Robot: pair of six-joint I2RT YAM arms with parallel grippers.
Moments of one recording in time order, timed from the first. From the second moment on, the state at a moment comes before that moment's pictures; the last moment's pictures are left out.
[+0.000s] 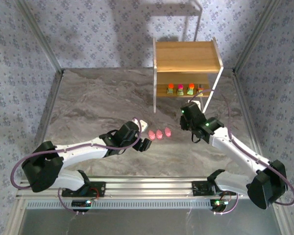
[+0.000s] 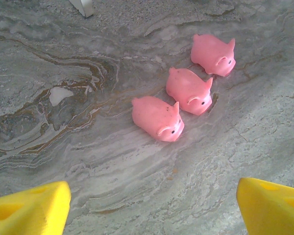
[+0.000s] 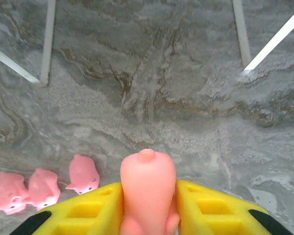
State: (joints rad) left arm -0.94 1.35 0.66 -0.07 -0.11 -0.25; right arm 0.57 1.14 0.91 -0.68 0.34 0.50
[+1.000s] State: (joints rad) left arm -0.94 1.25 0.62 -0.03 -0.09 -0.25; right arm 0.50 1.16 1.41 -0.94 0.42 0.33
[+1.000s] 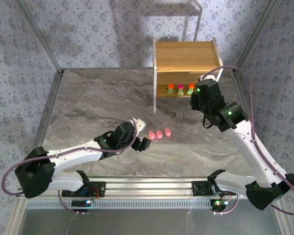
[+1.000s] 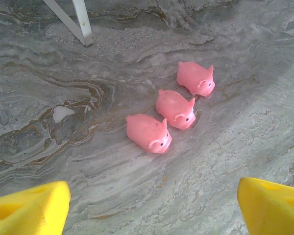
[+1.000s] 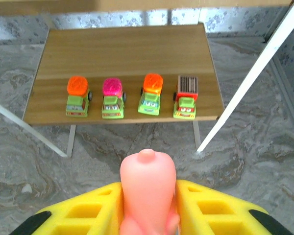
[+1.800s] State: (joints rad) left arm -0.94 1.18 0.58 0.02 -0.02 -0.24; right arm 0.33 1.43 1.87 -1.02 0.40 0.20
